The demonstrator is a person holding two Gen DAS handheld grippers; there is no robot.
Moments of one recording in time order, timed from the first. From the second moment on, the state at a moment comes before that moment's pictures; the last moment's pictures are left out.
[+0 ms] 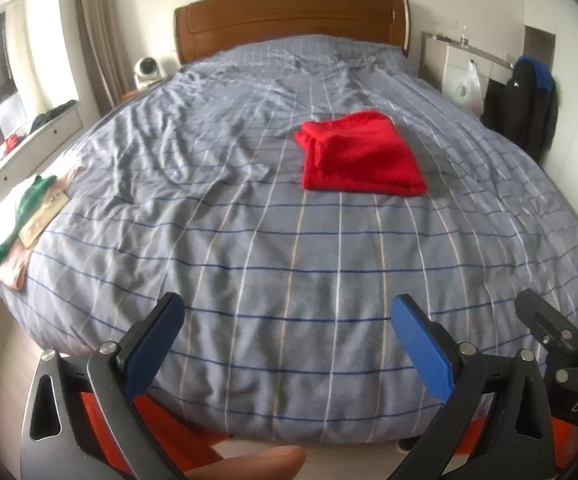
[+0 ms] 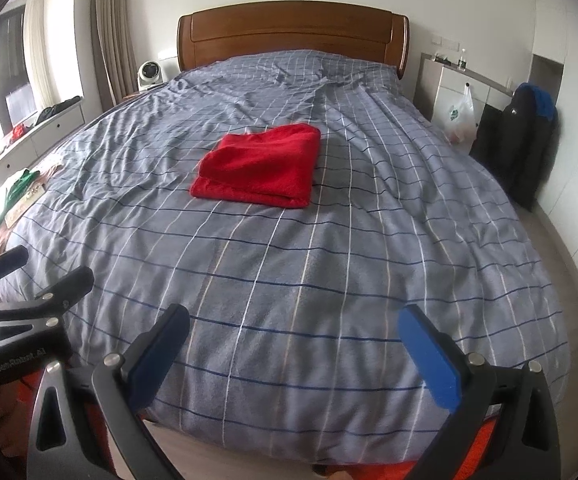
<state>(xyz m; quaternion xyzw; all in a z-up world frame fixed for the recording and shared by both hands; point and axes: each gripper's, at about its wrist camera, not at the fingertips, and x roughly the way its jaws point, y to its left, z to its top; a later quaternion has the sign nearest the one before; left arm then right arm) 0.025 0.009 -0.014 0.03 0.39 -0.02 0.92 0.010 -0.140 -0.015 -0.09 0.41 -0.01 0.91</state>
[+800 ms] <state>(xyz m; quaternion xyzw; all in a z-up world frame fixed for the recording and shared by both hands) 0.024 0.009 -0.011 0.05 0.38 -0.02 0.92 0.010 -0.139 -0.013 -0.09 0.41 -0.01 0.91</state>
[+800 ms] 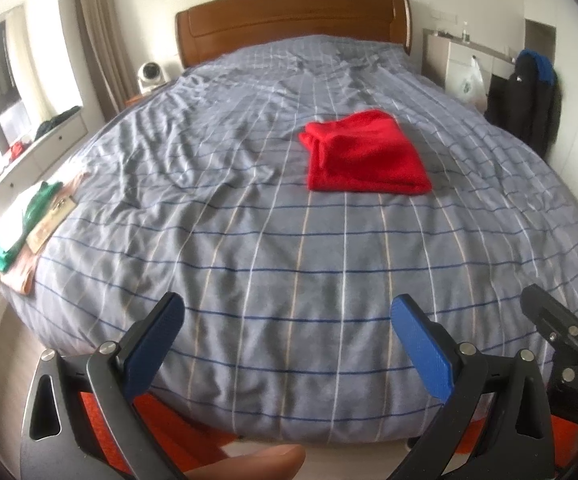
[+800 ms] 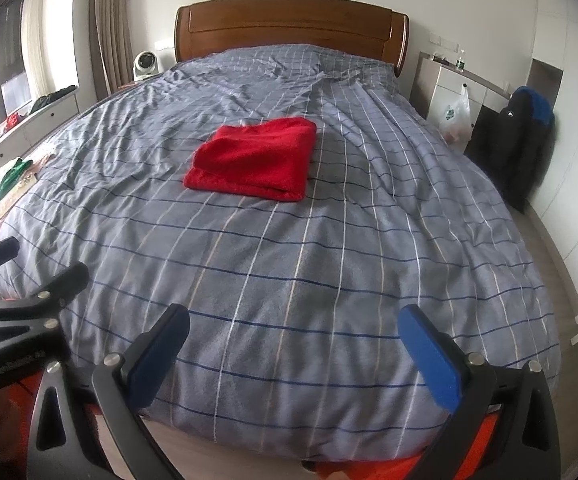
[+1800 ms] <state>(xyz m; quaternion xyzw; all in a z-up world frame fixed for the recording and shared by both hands) 0.011 0.007 0.021 0.05 0.37 -0.03 0.93 0.000 -0.131 0.015 -0.10 0.39 0.00 0.92</state>
